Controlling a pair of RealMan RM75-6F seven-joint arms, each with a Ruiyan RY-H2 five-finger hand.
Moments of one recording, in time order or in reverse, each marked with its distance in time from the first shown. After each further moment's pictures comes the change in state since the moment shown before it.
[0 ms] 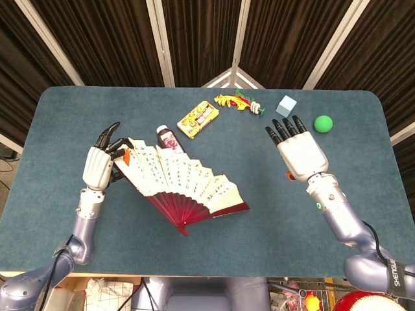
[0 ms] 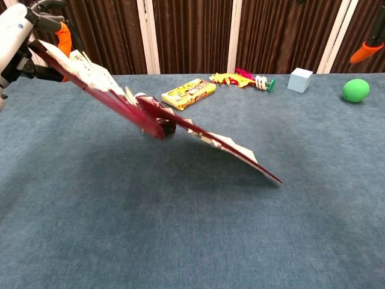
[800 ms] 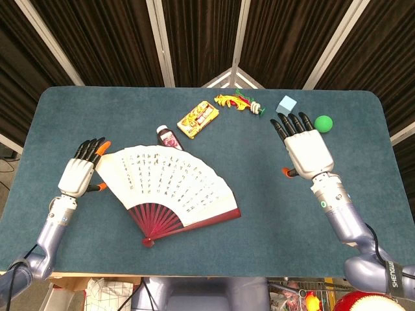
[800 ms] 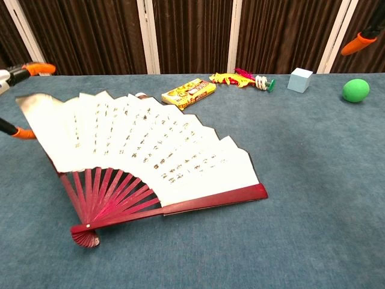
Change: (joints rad) left arm 0.144 0.284 0.139 -0.285 -0.058 -0.347 0.214; right arm -0.062 -0.049 0.026 0.034 -0.074 0.072 0.182
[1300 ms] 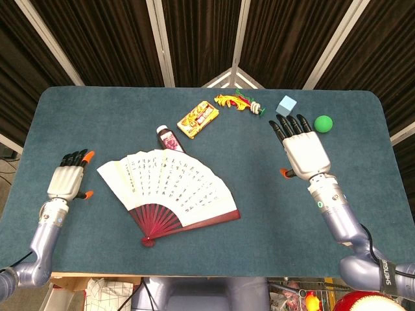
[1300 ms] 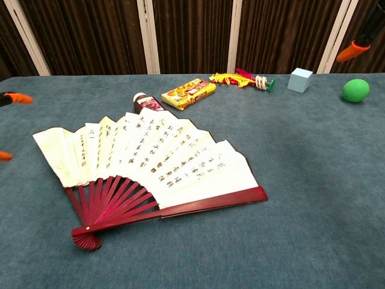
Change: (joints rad) left arm 0.020 0.248 -0.049 -0.523 -0.448 -0.251 0.637; right arm -0.010 -0.046 -0.004 0.031 -0.004 0.013 0.032
